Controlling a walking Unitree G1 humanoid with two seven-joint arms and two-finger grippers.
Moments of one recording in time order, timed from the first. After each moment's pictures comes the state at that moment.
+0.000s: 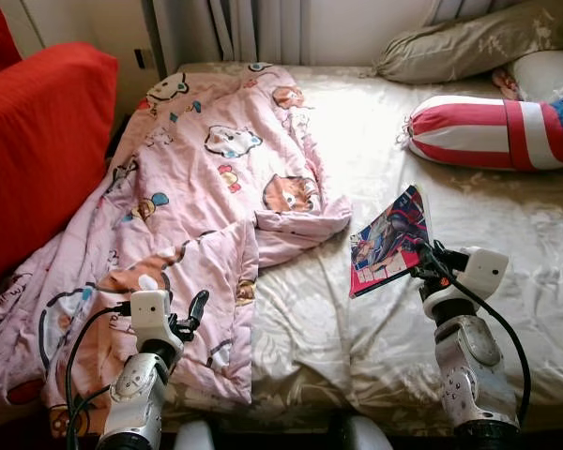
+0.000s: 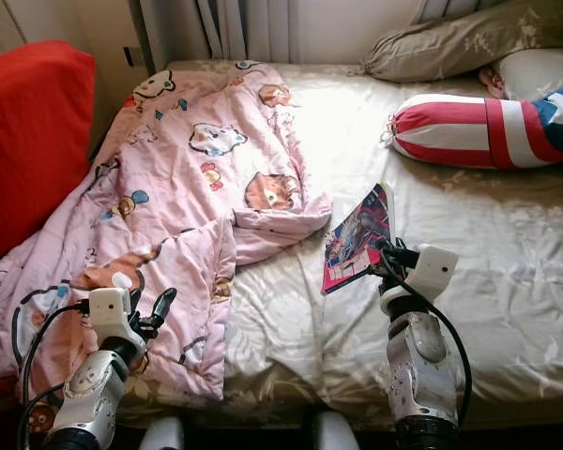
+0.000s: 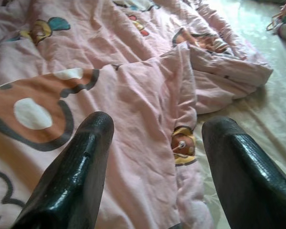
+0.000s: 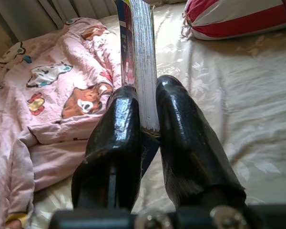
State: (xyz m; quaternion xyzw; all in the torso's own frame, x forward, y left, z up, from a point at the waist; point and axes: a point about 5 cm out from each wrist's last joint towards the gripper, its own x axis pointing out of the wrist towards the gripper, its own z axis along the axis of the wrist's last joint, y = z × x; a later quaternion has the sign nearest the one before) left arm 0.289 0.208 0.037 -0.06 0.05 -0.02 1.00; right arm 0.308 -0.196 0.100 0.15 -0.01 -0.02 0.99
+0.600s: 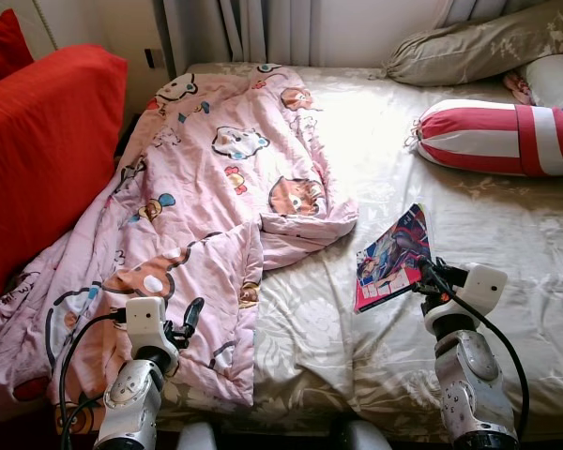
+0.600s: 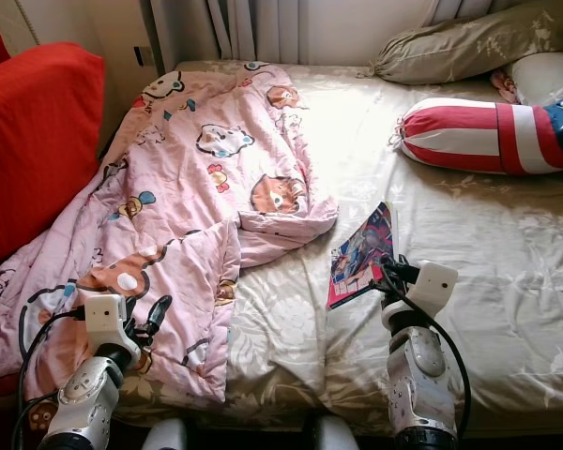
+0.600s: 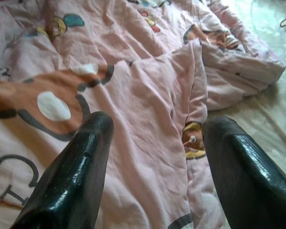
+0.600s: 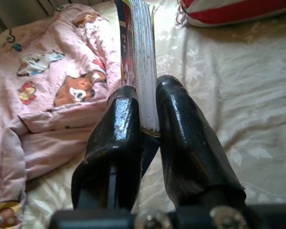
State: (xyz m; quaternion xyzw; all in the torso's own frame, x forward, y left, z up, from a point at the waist) left arm 0.284 0.213 0.033 -0.05 0.06 -0.02 1.00; right arm 0.299 -0.199 0.080 0.15 0.01 -0.04 0.99
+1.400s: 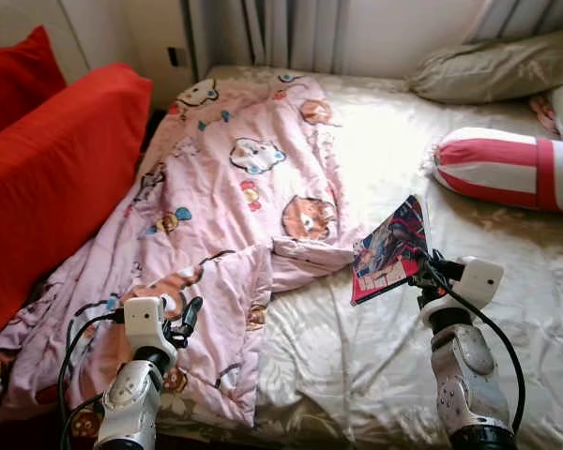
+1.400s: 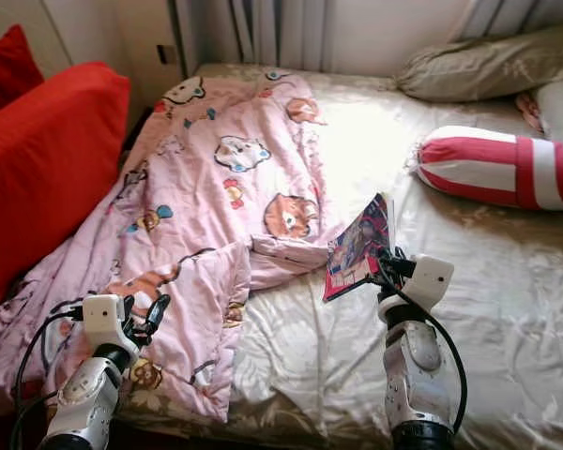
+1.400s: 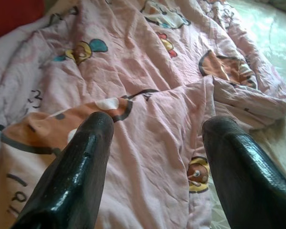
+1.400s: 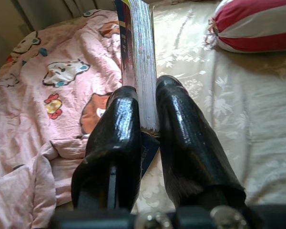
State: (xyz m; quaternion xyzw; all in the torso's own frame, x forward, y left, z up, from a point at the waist) left arm 0.283 0.213 0.034 -0.05 0.05 -0.02 1.00; right arm 0.304 -0.195 0.085 0.14 0.00 -0.04 0.99
